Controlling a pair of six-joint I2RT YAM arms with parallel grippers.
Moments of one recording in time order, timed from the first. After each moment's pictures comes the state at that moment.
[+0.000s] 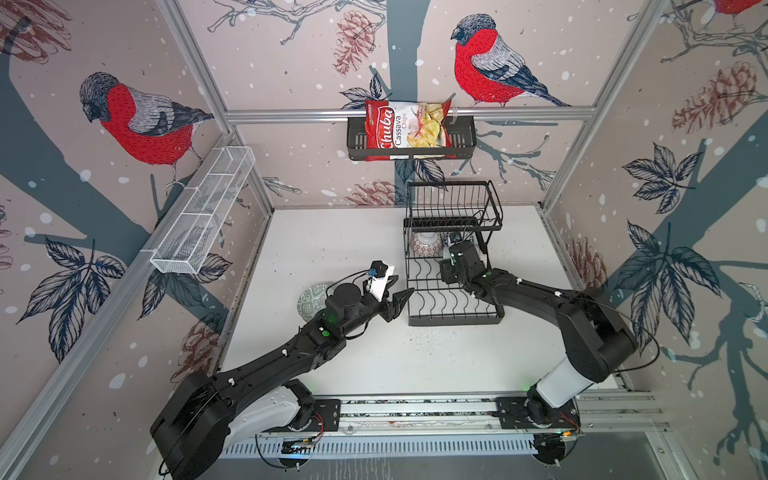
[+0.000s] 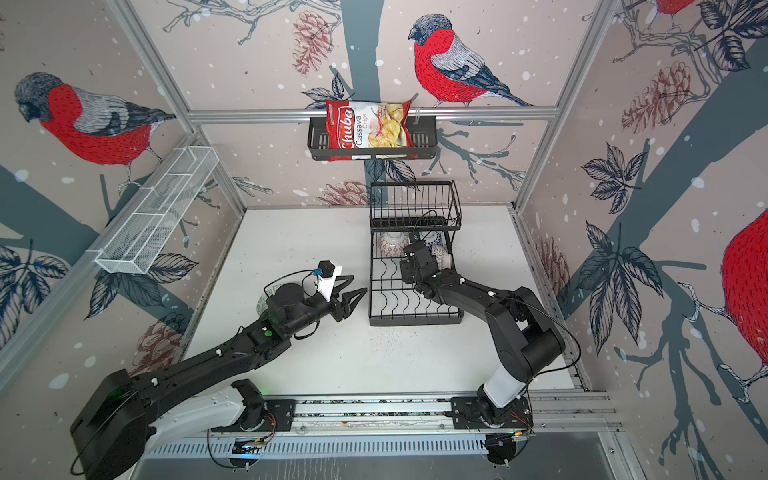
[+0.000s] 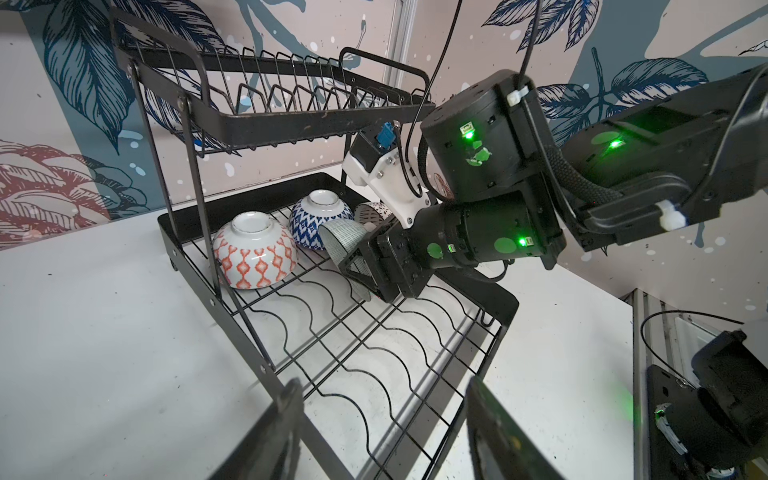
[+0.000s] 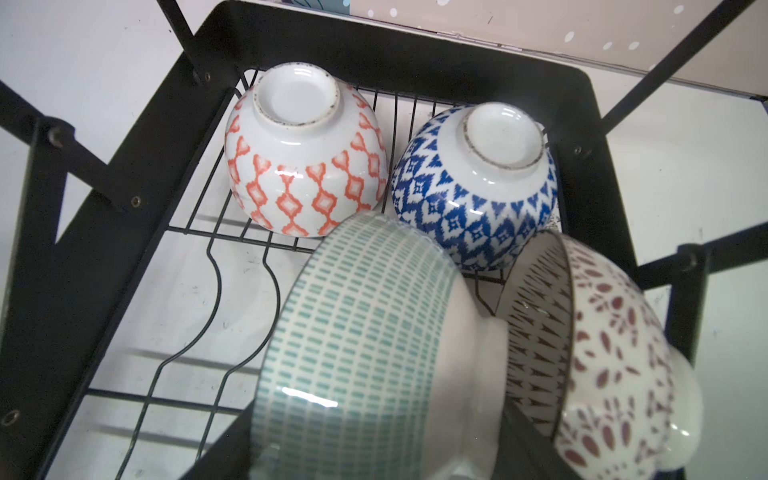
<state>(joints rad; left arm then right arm) -0.74 1.06 0.49 0.42 0.18 -0.17 0.60 1.64 0.94 -0.04 0.32 0.18</state>
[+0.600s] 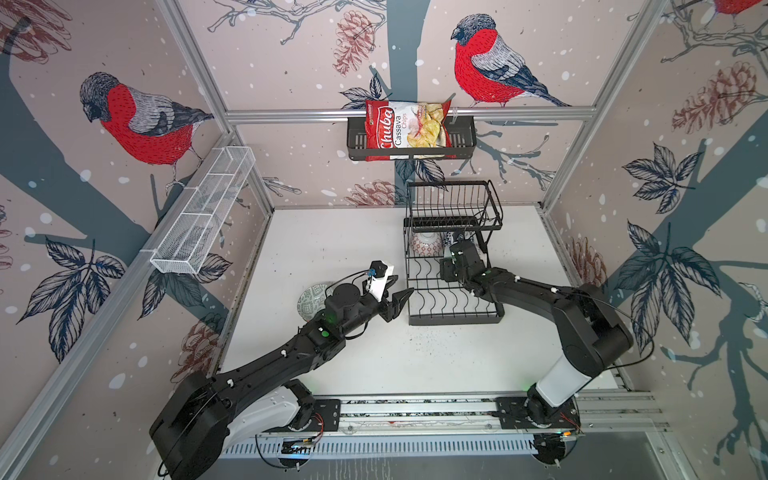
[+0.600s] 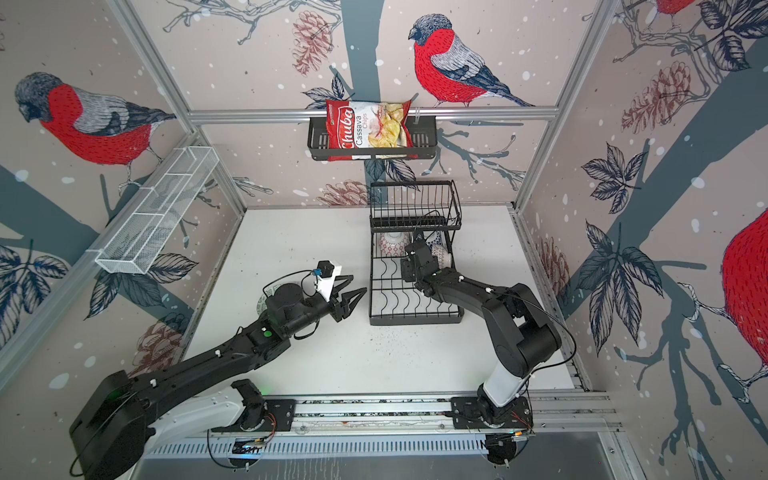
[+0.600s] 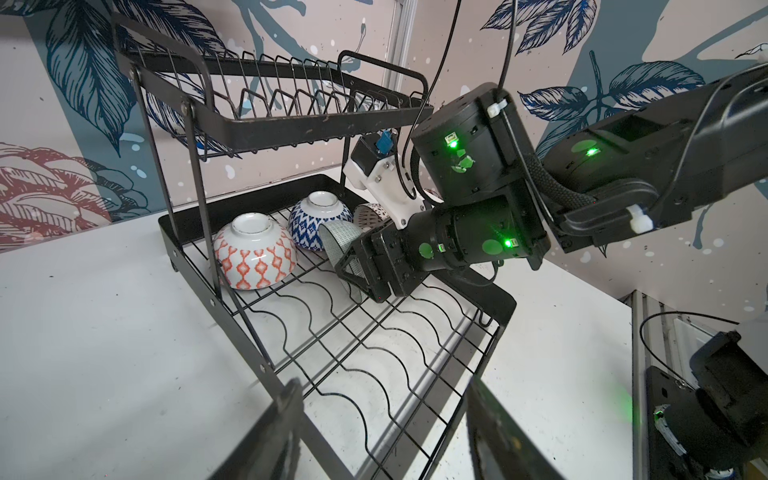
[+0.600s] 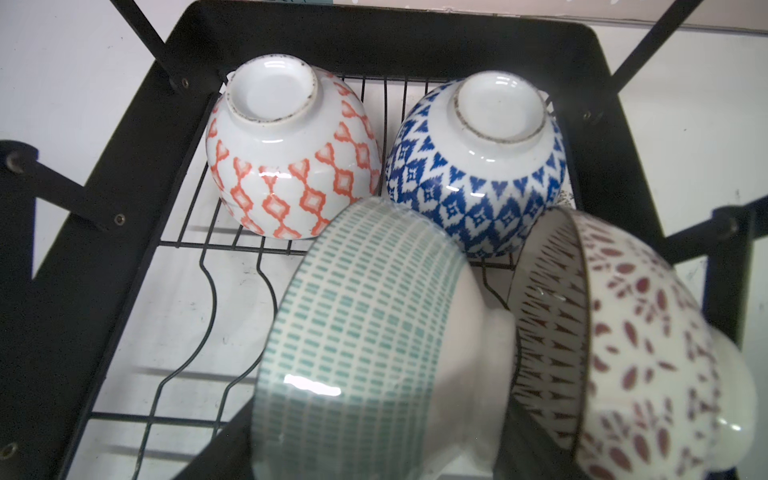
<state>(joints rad) -0.74 1.05 0.49 0.42 0.18 -0.17 0.59 1.67 0.95 -0.03 0.30 0.26</state>
